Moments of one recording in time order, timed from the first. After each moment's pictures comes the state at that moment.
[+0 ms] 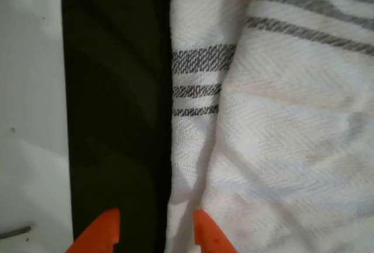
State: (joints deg) arm -35.9 64.4 78.3 64.6 -57.1
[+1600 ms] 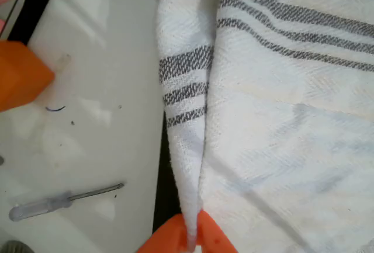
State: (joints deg) arm -43.7 60.6 56.4 78.8 -51.2
